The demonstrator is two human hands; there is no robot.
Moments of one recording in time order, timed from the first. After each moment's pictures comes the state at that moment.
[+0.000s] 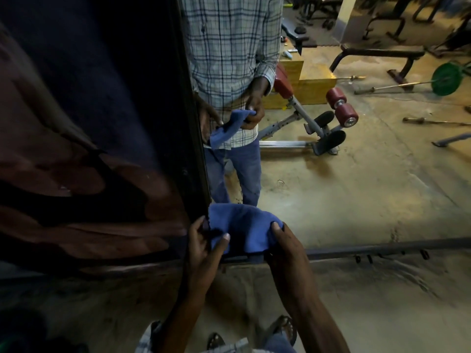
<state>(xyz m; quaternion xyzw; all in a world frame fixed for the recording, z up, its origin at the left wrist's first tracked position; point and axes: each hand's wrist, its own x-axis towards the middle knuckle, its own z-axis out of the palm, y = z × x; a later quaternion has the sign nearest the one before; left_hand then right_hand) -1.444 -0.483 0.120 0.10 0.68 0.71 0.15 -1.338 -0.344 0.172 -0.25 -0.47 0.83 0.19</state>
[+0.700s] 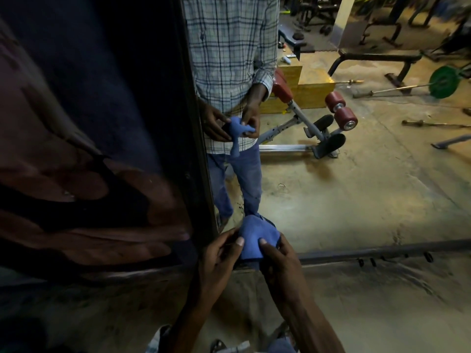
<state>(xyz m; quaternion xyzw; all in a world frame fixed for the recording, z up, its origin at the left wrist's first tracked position) -1.425 -0.476 0.151 0.13 0.69 0.67 0.23 -1.345 -0.352 0.142 -0.32 -0.39 0.85 0.15</state>
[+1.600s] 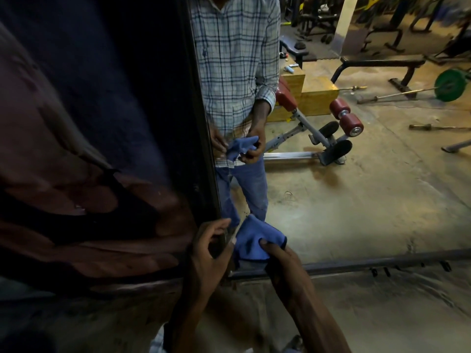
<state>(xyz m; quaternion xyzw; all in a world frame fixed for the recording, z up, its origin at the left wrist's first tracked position) -1.474 -0.489 0.147 0.27 0.78 0.56 -0.01 -1.370 -0.345 0.144 -0.31 -0.37 0.87 0.11</state>
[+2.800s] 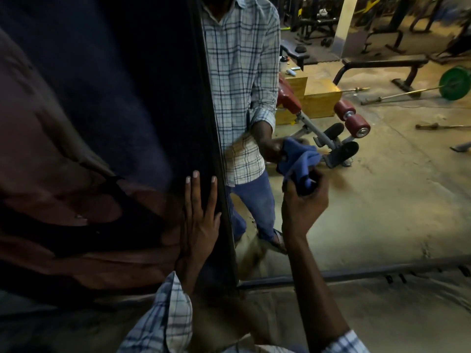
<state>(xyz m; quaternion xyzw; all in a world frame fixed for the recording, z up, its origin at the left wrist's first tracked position) -1.586 -0.472 0.128 0.34 0.87 0.19 -0.31 -1.495 -0.289 0.164 -0.30 -0.60 0.46 0.59</state>
